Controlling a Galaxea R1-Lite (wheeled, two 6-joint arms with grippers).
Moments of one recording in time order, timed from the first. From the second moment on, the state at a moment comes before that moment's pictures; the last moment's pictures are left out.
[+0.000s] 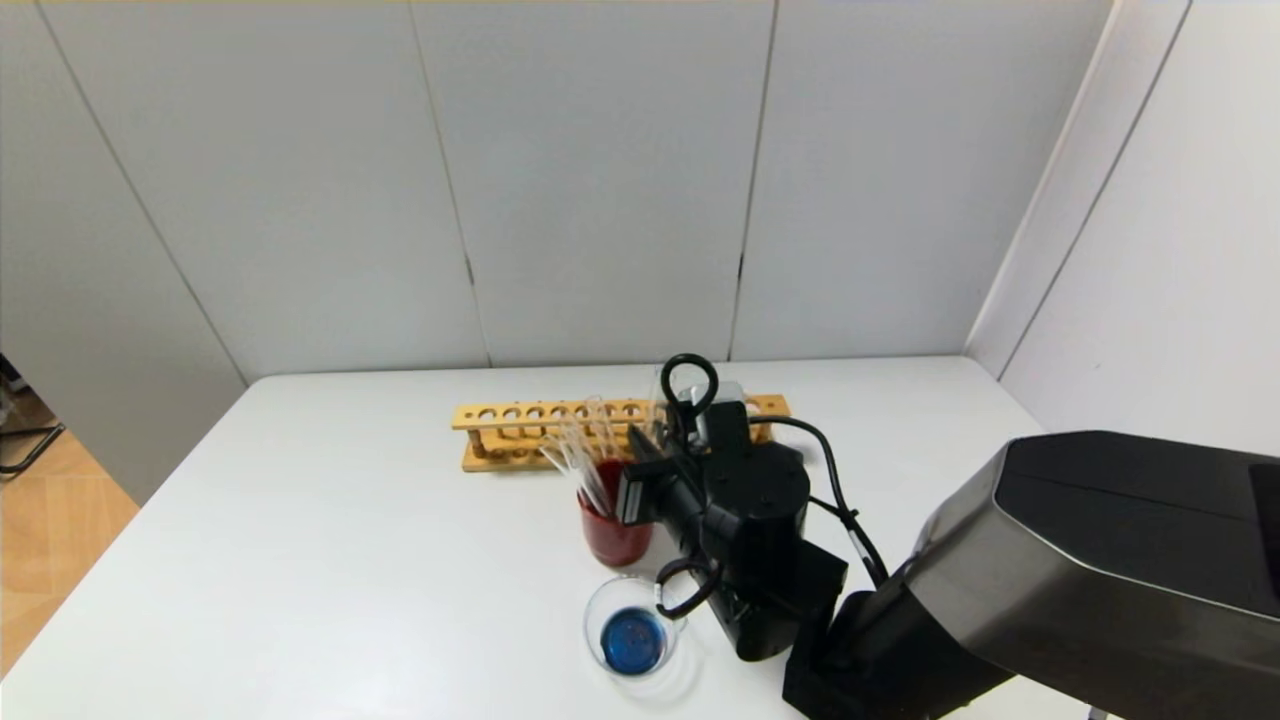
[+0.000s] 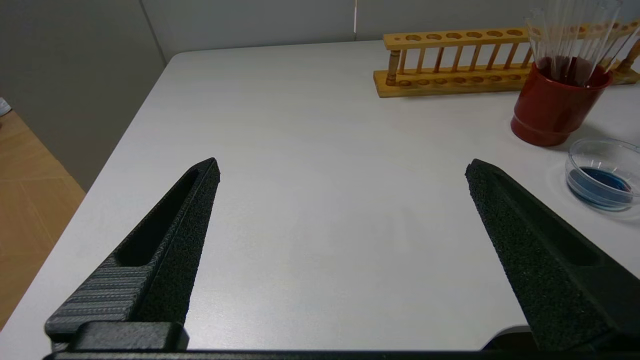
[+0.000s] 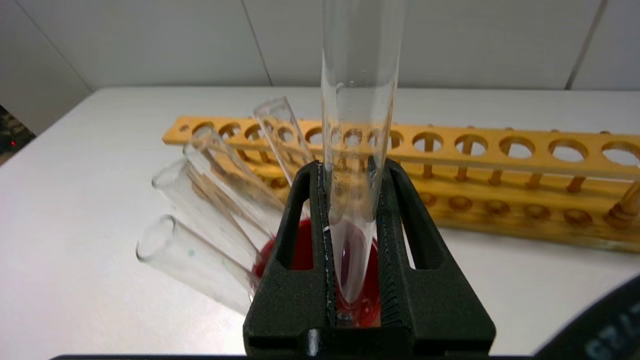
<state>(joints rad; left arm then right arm) 0.00 0.00 0.00 0.00 0.00 0.01 0.87 2.25 -0.88 -1.30 -0.49 0.22</state>
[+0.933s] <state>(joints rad) 0.00 0.00 0.00 0.00 0.00 0.01 0.88 2.29 -0.89 -1.31 -0.49 0.22</state>
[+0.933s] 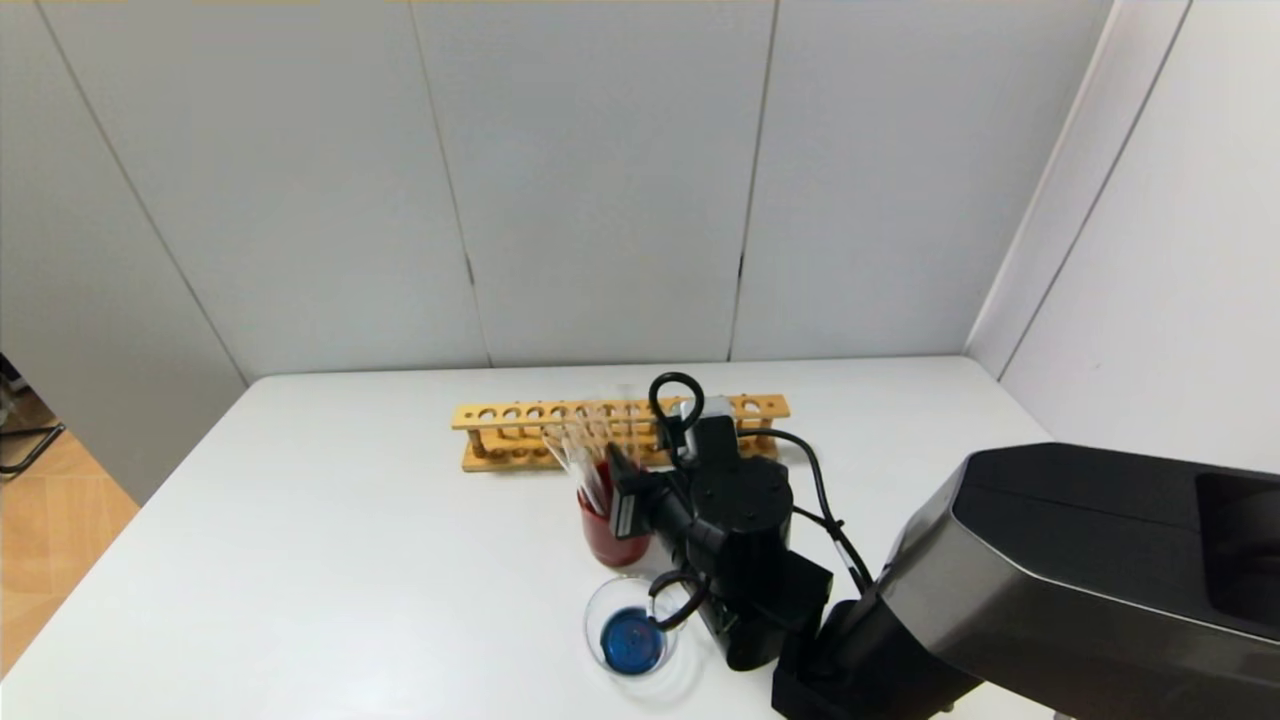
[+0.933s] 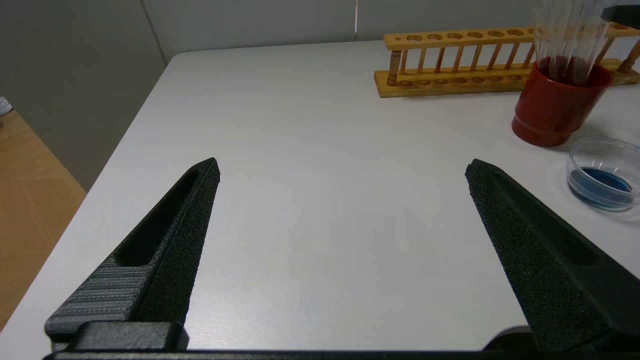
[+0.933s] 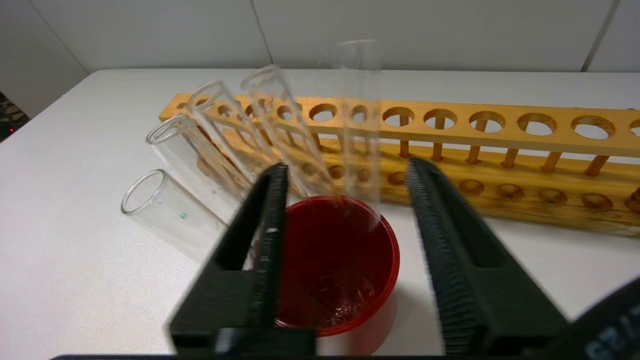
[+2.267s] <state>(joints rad) 0.00 0.00 0.00 0.00 0.00 0.01 0.36 1.17 -0.91 -0.84 -0.51 -0.57</state>
